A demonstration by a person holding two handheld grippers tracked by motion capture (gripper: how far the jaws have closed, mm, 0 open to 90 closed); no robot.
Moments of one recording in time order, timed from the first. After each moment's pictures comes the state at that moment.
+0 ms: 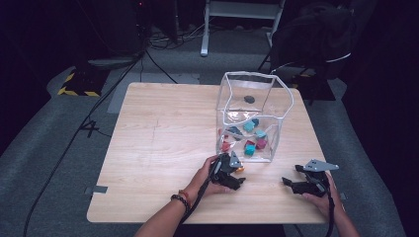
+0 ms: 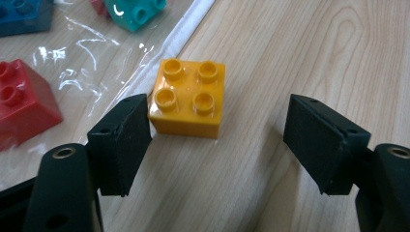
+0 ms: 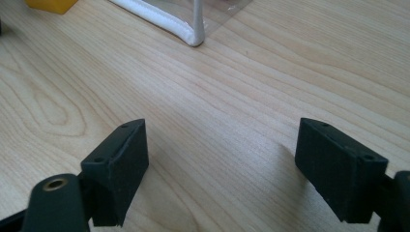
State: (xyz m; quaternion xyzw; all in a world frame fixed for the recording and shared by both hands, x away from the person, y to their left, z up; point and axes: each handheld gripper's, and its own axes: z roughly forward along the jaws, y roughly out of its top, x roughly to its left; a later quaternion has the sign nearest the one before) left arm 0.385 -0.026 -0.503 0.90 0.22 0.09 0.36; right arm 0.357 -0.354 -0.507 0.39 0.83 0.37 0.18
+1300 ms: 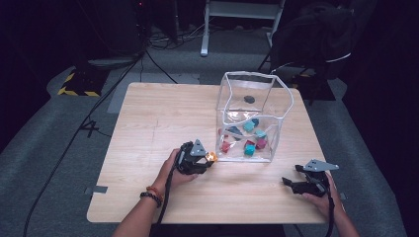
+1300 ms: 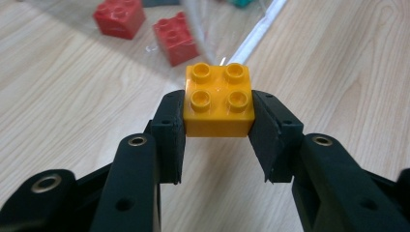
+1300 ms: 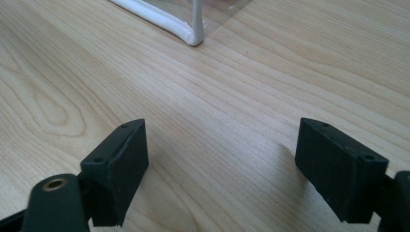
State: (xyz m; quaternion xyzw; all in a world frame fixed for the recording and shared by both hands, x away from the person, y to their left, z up) left arm 0.397 0.086 -0.474 0.88 0.25 0.12 0.38; right arm 0.357 -0.354 -0.507 0.39 0.83 0.37 0.18
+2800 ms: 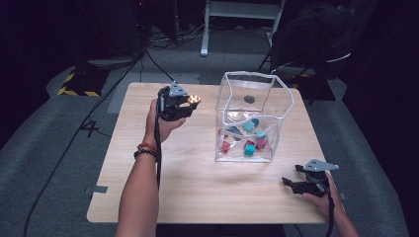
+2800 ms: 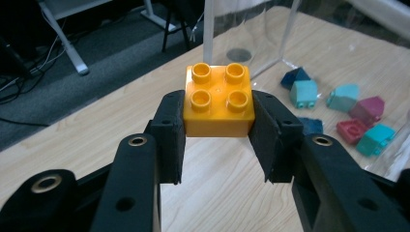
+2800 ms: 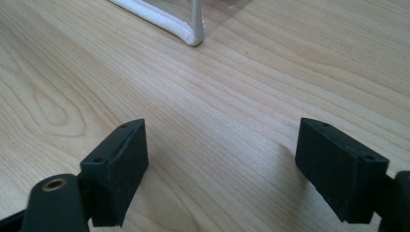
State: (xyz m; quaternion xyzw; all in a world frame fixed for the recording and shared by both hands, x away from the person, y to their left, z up) left arm 0.484 0.126 -0.352 0.79 0.36 0.22 0.44; right arm 0.357 -0.354 -0.507 0.39 0.83 0.37 0.18
